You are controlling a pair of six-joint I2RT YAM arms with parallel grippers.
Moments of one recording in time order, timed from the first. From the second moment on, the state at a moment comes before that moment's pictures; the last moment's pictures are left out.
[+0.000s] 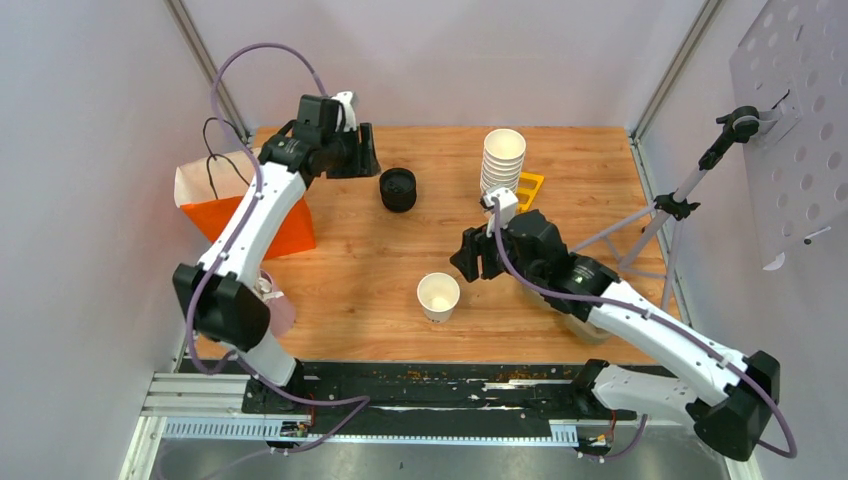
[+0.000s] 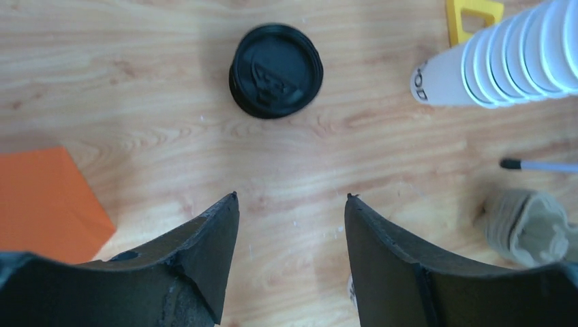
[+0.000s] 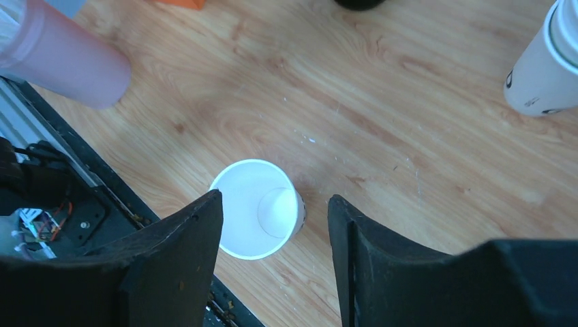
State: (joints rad) left arm -0.31 1.58 1.66 -0.79 0.13 -0.30; right arm 0.82 1.06 0.92 -0.33 0.02 0.29
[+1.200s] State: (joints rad) left arm -0.31 2.11 1.84 -0.65 -0.02 -0.23; right arm 0.82 1.02 0.98 -0.41 0.02 0.26
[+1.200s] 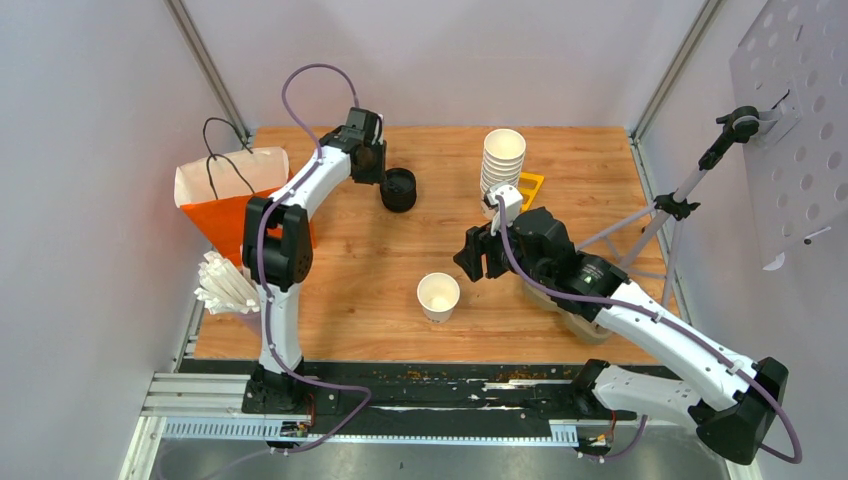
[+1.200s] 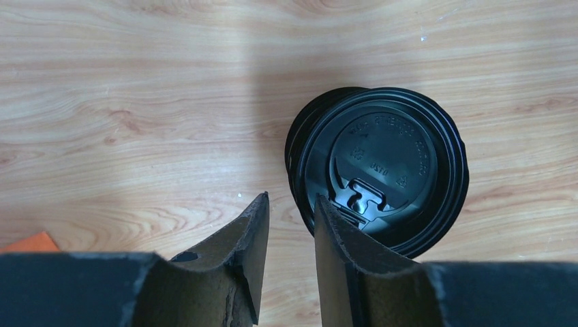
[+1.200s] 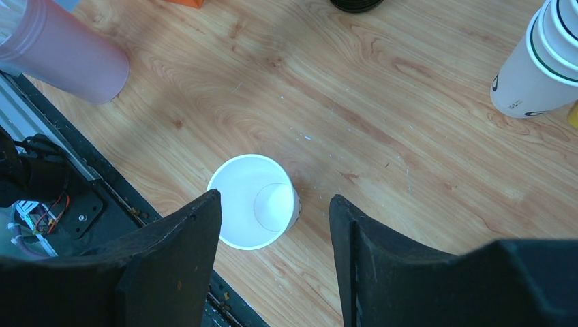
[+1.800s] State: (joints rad) left arm -0.31 2.12 1.85 -0.63 0.02 -0.23; right arm 0.82 1.03 0.98 -0.40 0.02 0.26
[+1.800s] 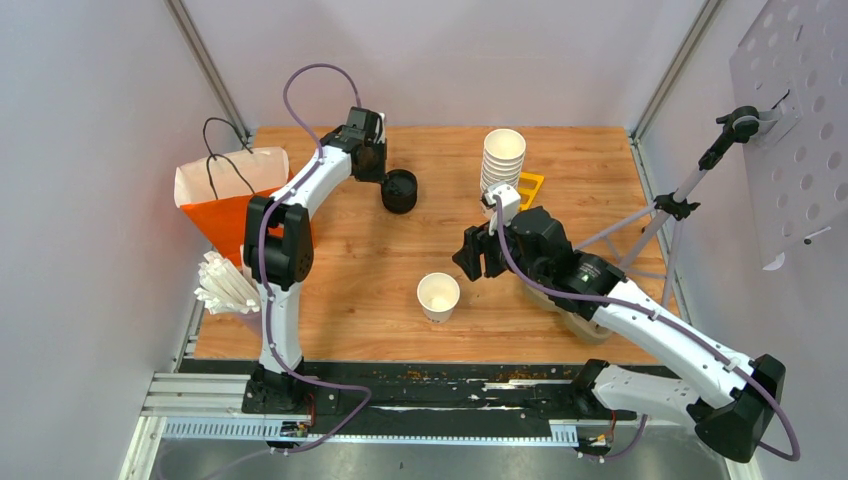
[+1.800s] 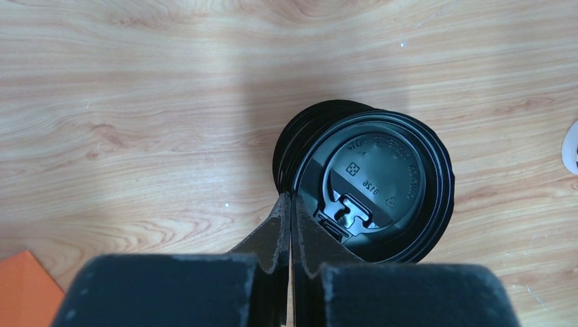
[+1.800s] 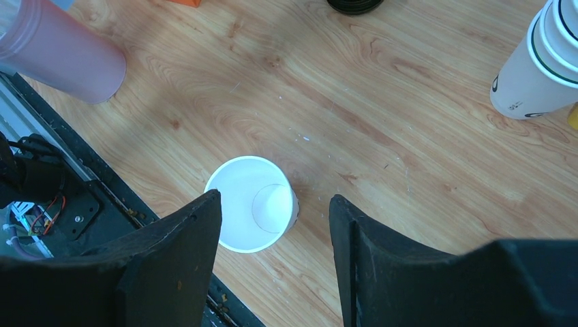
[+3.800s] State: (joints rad) left arm -0.24 2.06 1.82 -0.59 0.22 -0.31; right arm 0.68 1.83 1.53 -0.22 0.17 0.44
